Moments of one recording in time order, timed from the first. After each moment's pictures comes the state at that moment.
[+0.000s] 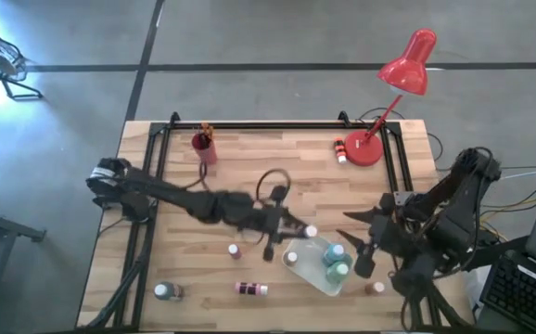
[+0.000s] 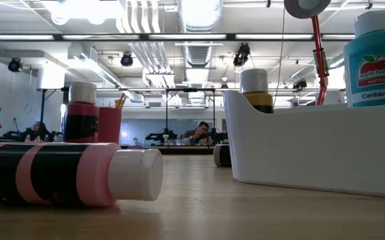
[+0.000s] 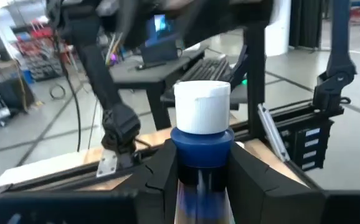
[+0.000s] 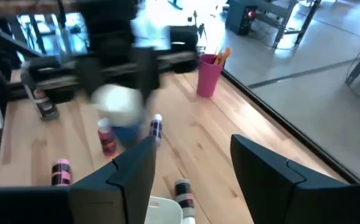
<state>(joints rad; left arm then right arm) -0.23 1.65 1.21 0.42 -0.03 0.16 0.86 1.41 1.49 -1.15 1.14 0.99</state>
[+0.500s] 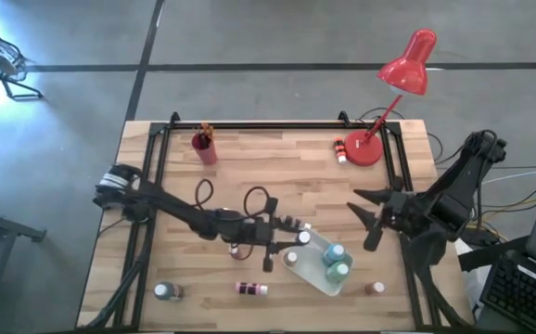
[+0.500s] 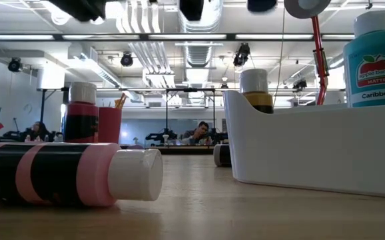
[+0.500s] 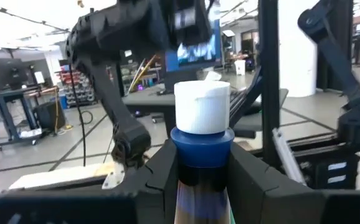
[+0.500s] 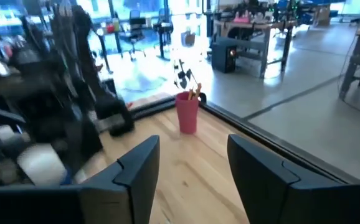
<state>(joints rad) -0.31 1.75 1.01 0.92 -0.22 0.15 0.86 1.04 1.02 -0.64 1.33 0.77</state>
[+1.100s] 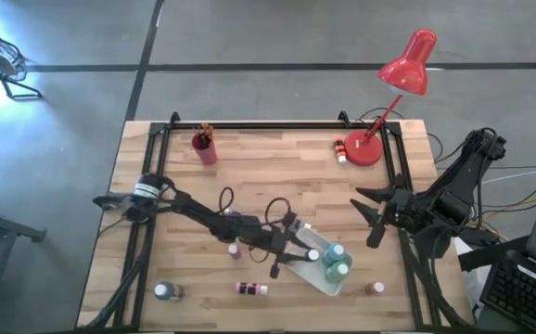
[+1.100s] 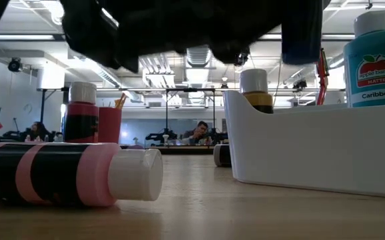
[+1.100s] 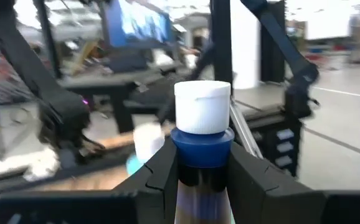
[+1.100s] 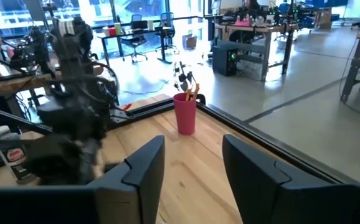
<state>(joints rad) -0.25 2.02 1.08 1.08 0.06 0.10 0.86 0.97 0.93 -0.55 1.34 0.70</state>
